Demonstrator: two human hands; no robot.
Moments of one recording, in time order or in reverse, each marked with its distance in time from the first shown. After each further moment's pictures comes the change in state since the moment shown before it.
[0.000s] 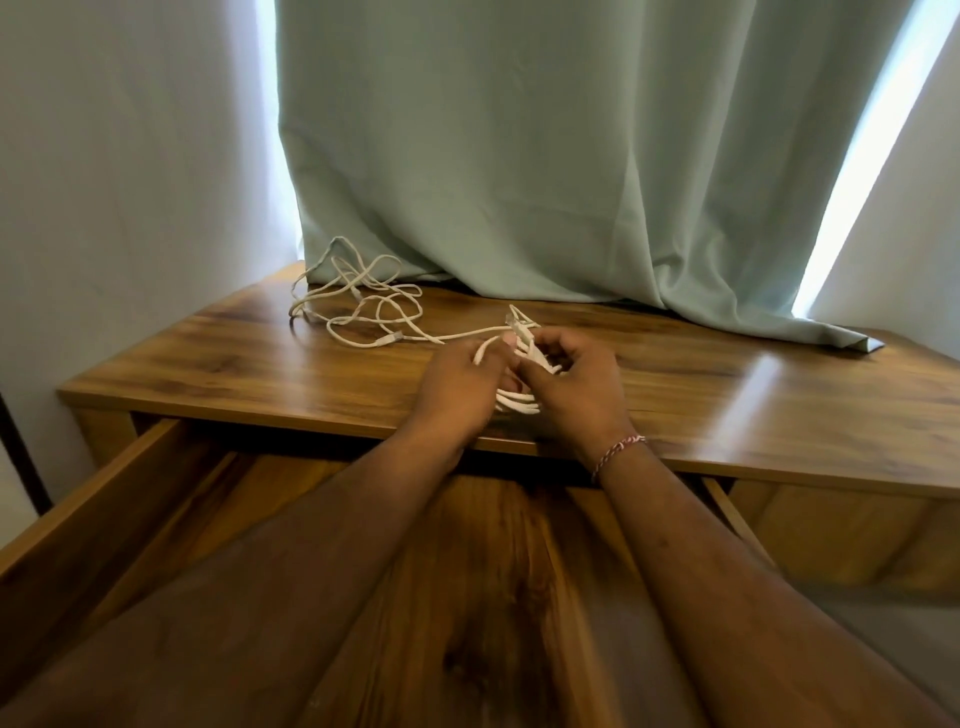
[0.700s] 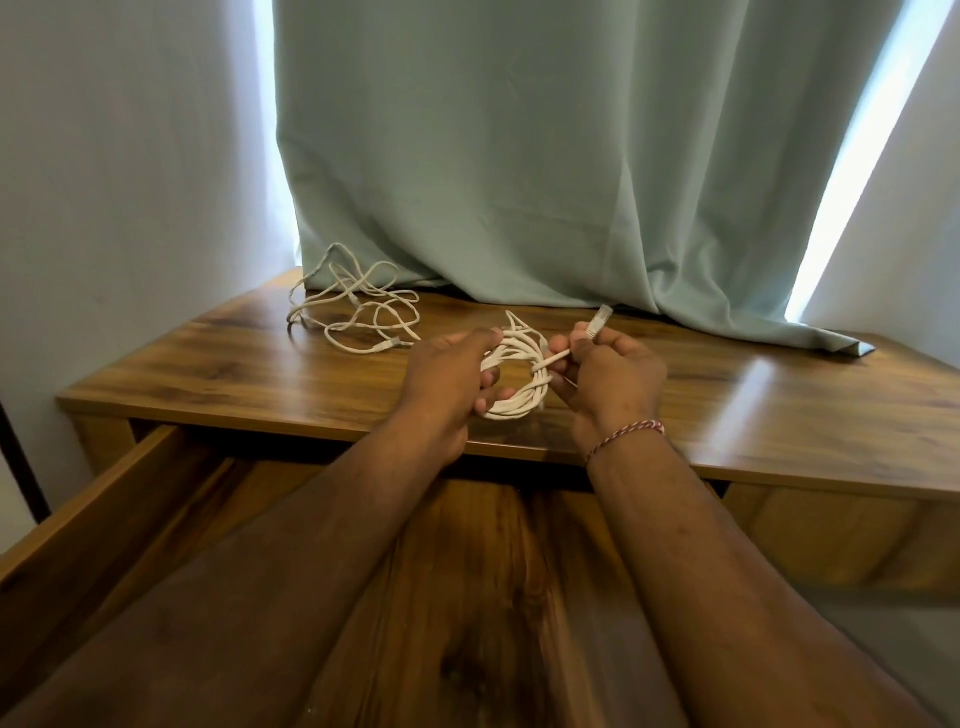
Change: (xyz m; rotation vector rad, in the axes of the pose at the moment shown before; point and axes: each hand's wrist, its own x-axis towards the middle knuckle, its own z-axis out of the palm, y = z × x) left_hand -0.006 0.027 -0.004 -0.538 0.021 -0.246; right_hand 0.005 -0.031 -0.007 0.656 0.401 0.475
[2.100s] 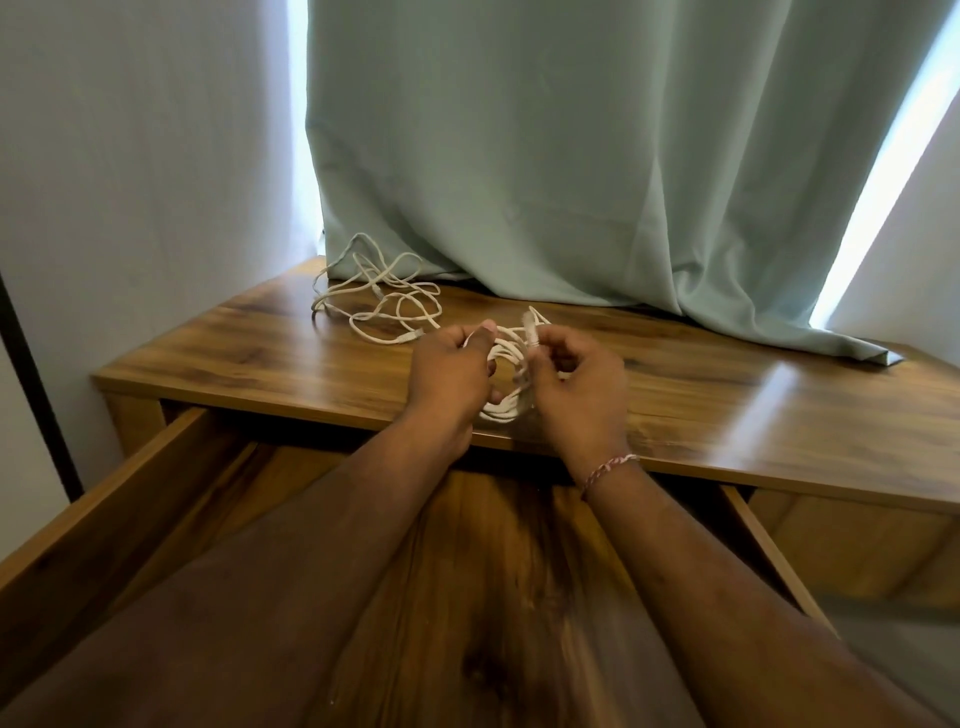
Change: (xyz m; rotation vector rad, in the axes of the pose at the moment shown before) left_hand 0.019 -0.010 -0.024 0.064 0.114 0.134; right_hand -0.030 0.028 0.013 -0.696 -0.215 -0.604
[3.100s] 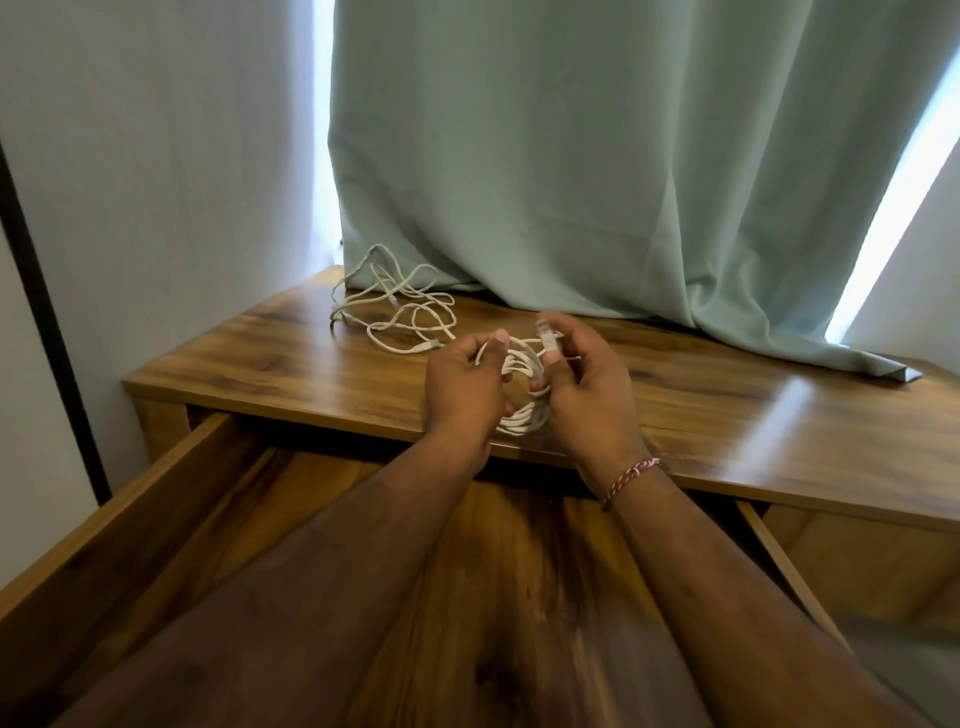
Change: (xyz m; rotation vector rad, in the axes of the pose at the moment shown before) left_hand 0.002 -0.011 0.000 -0.001 0.073 0.127; right_hand -0.003 -0.022 -0.004 0.190 -0.146 0.029
